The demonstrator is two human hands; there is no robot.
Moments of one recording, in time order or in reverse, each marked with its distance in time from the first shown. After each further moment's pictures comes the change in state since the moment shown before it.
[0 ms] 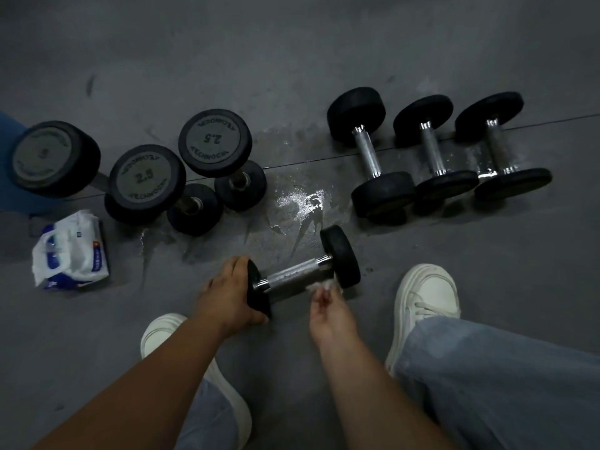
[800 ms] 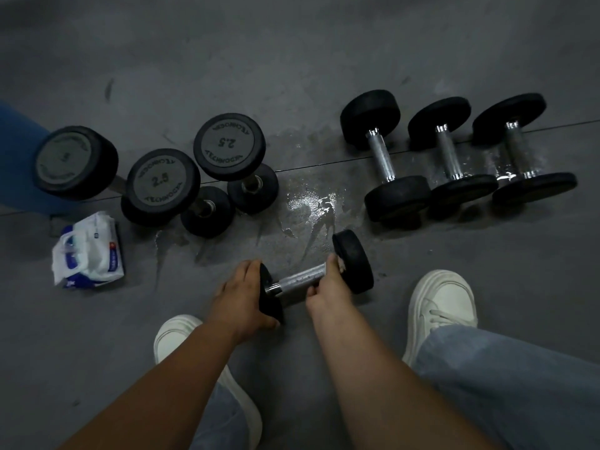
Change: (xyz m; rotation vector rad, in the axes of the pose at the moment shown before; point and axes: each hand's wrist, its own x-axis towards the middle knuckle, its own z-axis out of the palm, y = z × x) left_hand 0.003 -0.006 0.006 -0.031 0.017 0.020; right_hand 0.010 0.018 0.051 -0.339 0.131 -0.043
